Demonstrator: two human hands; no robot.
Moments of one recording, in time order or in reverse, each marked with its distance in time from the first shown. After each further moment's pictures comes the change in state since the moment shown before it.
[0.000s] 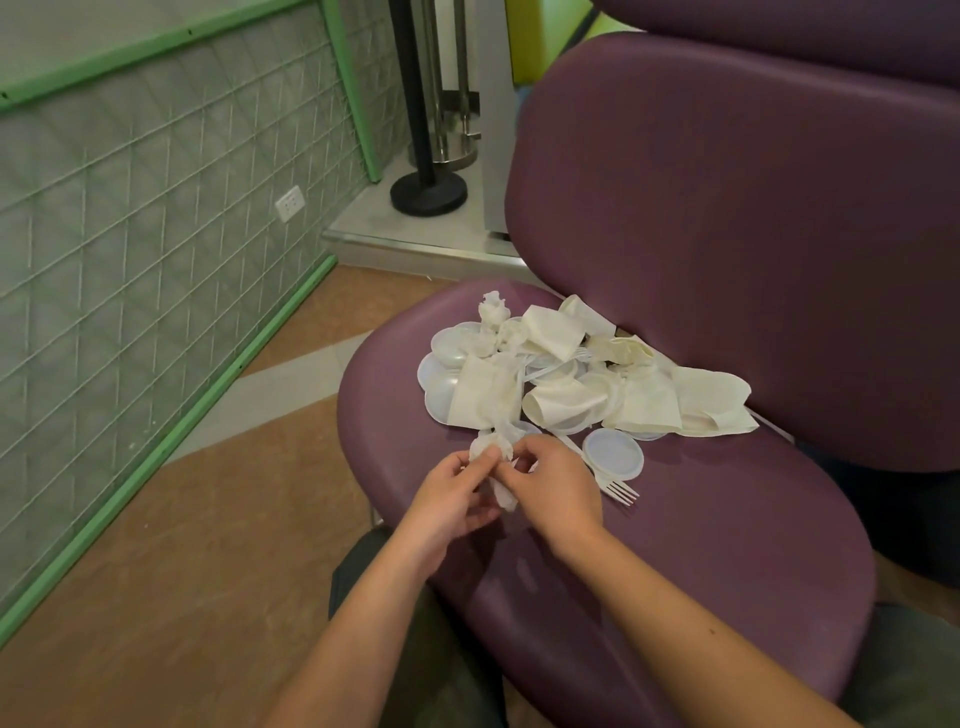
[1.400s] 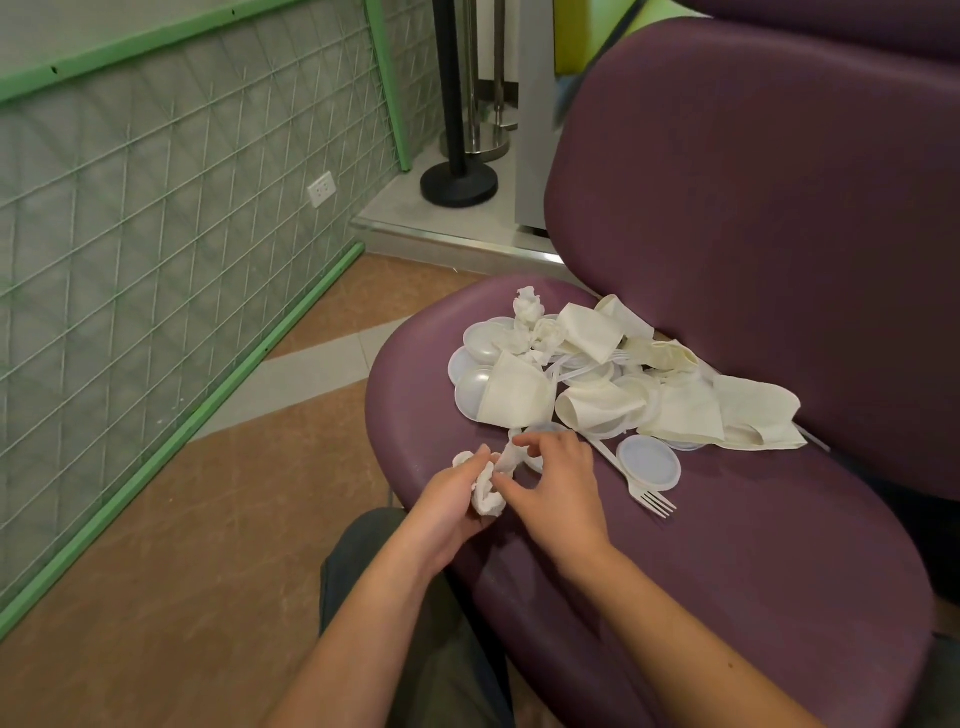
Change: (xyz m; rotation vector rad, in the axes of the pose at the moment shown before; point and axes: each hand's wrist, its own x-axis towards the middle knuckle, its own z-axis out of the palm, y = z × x) left_hand 0.006 0.002 -0.026 -0.160 0.050 -0.136; right_hand 0.002 0.000 0.033 0.055 0.050 -0.175
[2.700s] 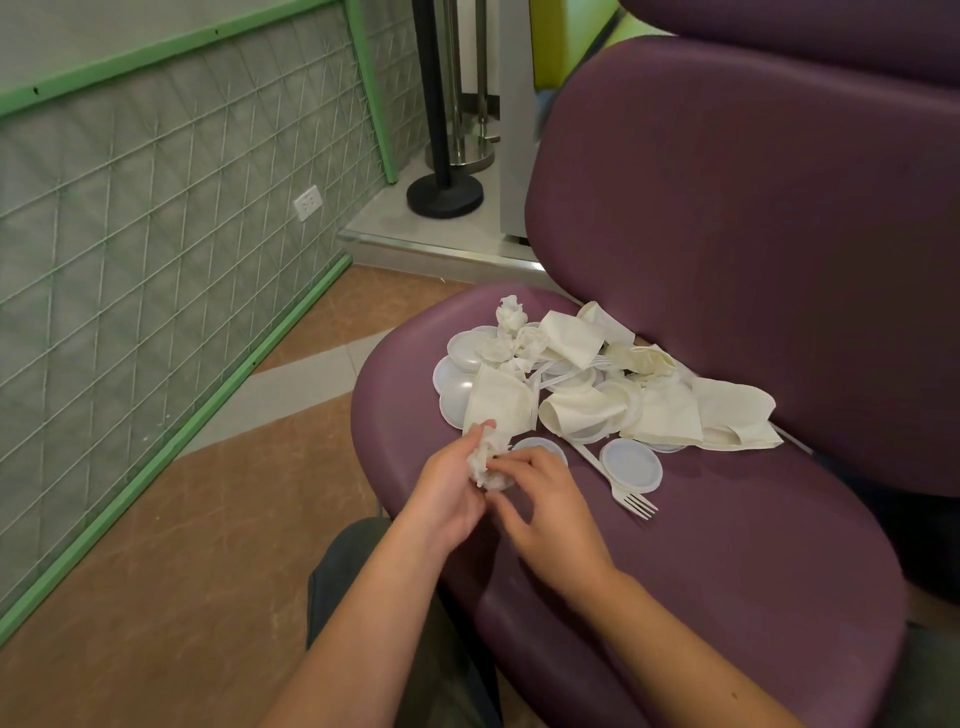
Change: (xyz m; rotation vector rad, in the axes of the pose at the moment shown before) left_hand 0.009 0.018 0.028 -0.269 -0.080 0.011; right_hand -0.017 0.007 -0.015 0.089 -0.044 -0.315
